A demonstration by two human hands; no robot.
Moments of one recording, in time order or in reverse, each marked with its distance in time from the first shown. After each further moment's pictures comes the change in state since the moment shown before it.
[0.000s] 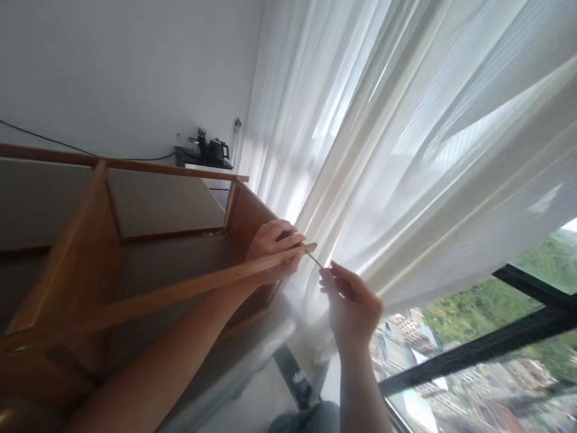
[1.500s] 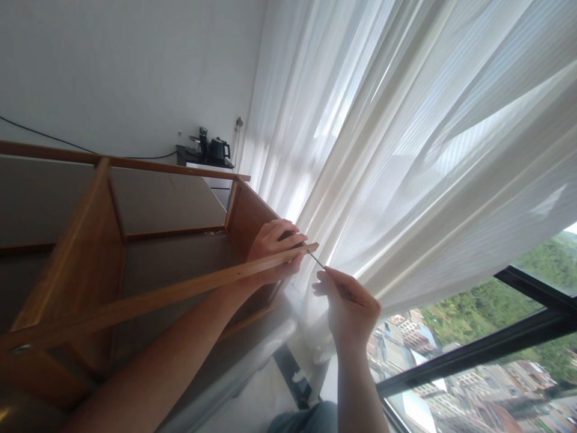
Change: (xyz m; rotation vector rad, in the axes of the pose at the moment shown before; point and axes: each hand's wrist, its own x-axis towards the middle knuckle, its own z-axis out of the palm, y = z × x) left_hand 0.006 0.006 -0.007 0.016 -0.090 -0.032; right_hand -0.004 -0.015 0.004 0.236 -0.029 0.212
